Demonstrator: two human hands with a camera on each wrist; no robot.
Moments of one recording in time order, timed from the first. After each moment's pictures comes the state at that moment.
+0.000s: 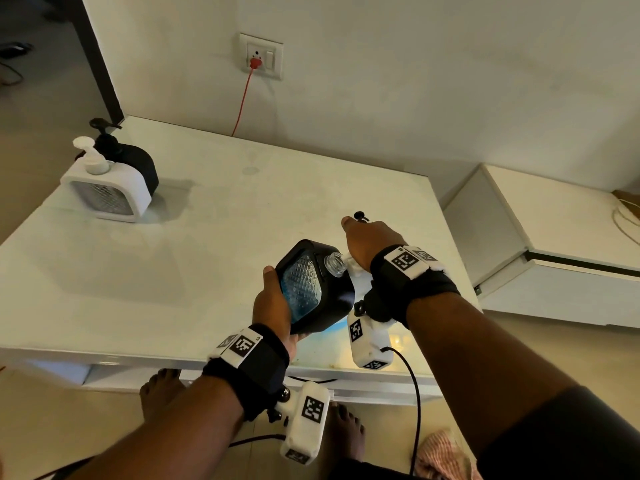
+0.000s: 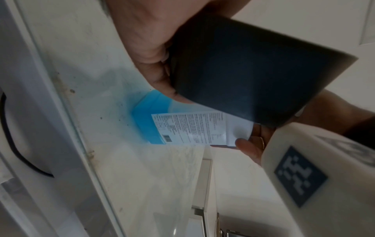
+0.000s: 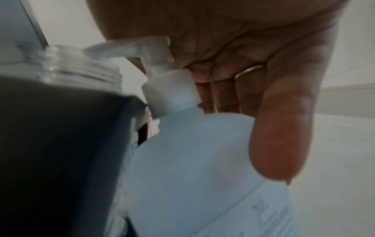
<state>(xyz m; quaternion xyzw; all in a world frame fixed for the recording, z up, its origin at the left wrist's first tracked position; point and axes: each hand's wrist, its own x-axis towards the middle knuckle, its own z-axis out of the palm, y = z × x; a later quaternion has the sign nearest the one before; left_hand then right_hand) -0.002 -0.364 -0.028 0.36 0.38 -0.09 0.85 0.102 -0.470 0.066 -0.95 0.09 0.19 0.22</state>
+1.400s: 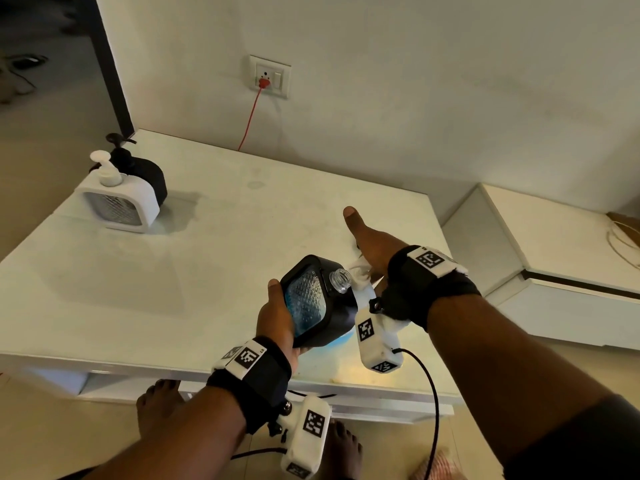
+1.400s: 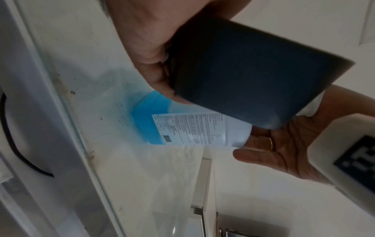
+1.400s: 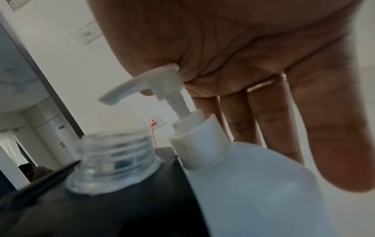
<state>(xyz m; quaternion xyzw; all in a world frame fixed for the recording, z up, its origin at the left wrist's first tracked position) -0.003 -0.363 -0.027 0.36 0.38 -0.09 0.85 0.092 -0.469 0.104 -0.91 0.11 0.26 0.30</state>
